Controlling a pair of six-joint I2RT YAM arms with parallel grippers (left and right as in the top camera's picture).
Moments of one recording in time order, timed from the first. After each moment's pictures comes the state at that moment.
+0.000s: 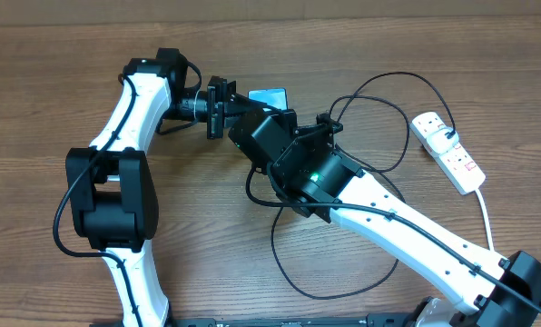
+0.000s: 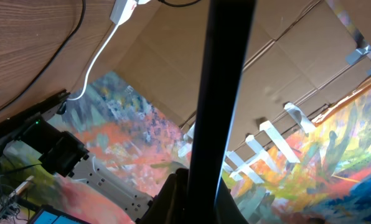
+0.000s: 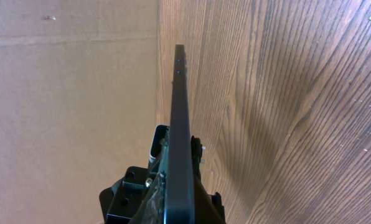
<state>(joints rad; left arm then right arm) -0.08 2.14 1.71 -1.23 1.50 -0.65 0.88 1.63 1.48 -0.66 0.53 2.09</state>
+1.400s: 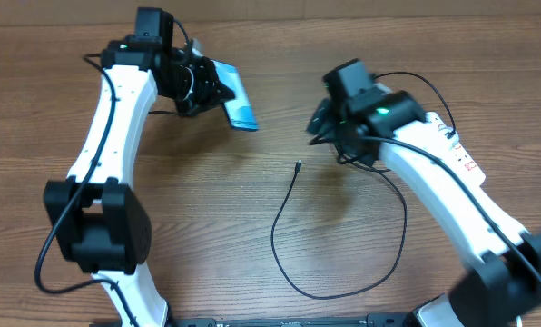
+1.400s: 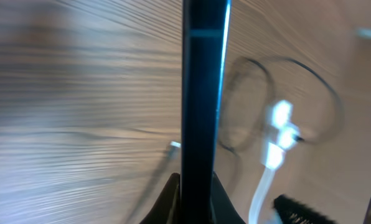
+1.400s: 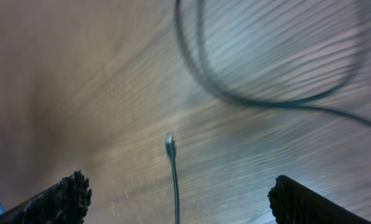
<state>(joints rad) -0.08 1.98 1.83 -1.08 0.58 -0.54 0.47 1.71 1.49 -1.01 0.07 0.90</state>
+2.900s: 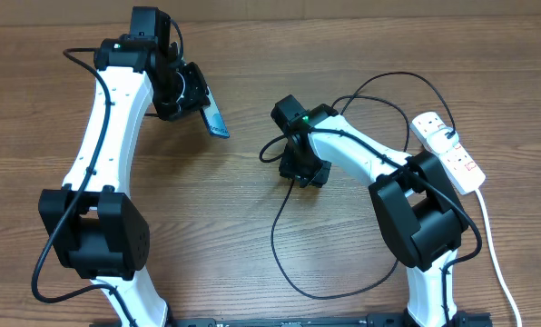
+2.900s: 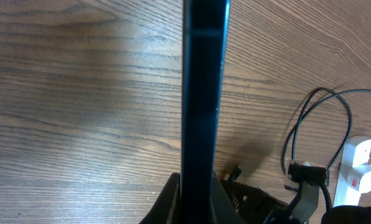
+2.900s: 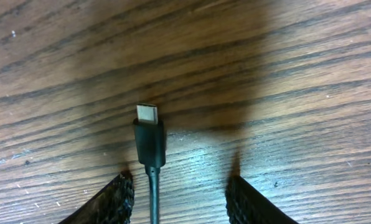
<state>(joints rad) -0.08 1.95 1.84 -1.14 0.31 -0.51 0.57 2.12 1.50 -0.94 -0.06 0.86</state>
